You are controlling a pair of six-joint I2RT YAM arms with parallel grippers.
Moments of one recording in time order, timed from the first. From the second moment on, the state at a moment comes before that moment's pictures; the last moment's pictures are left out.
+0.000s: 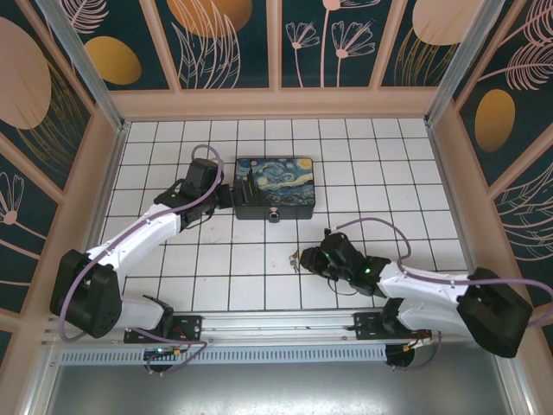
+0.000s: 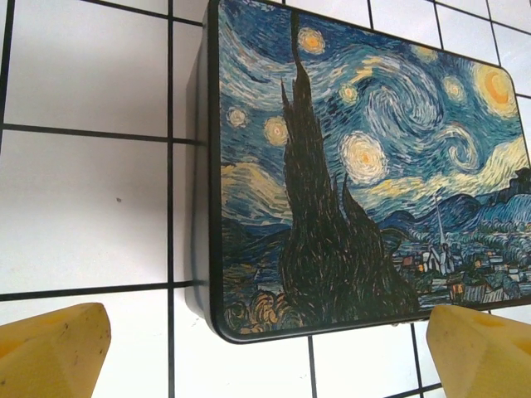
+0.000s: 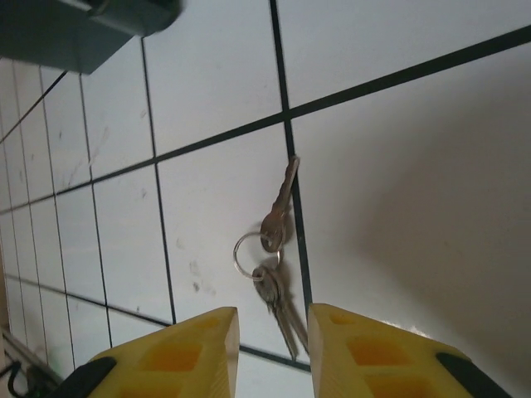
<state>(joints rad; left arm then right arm) -0.47 1.36 0.93 -0.35 0.04 -0.59 0.94 1.11 0.30 0.07 0.00 1.18</state>
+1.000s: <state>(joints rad) -0.47 1.33 0.94 -0.35 0.04 -0.58 0.98 1.32 0.30 0.26 0.06 1.31</state>
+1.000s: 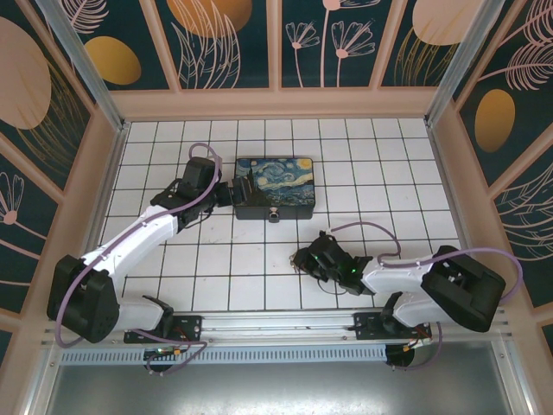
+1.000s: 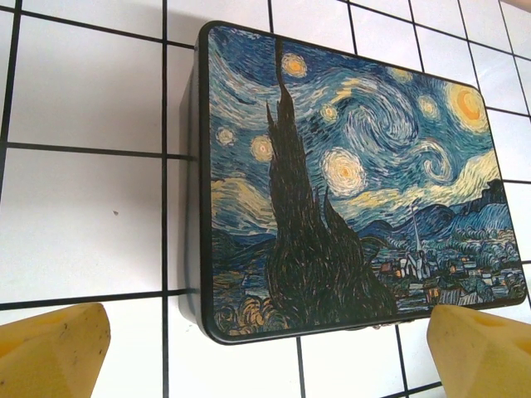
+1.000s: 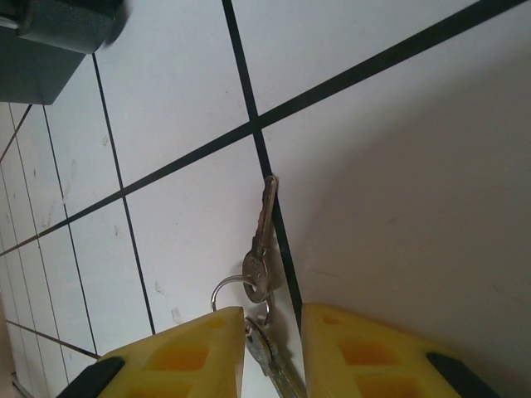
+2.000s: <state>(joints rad) -0.47 1.29 0.93 -0.35 0.05 -0.58 0.97 1.41 0.28 0.42 0.06 1.33</state>
